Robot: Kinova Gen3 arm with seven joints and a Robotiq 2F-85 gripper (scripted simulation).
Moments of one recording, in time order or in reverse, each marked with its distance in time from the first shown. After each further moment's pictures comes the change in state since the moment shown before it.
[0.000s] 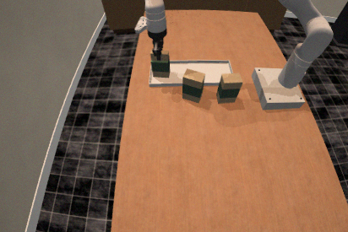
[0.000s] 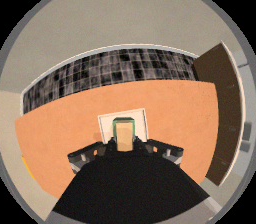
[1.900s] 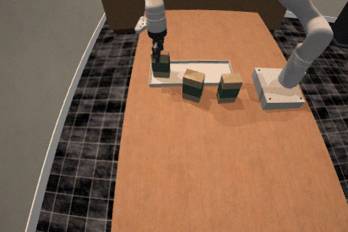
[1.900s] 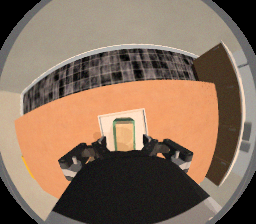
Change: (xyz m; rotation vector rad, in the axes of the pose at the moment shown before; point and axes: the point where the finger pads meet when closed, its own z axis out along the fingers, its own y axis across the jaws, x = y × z) arm 0.000 0.000 0.000 0.000 0.000 0.000
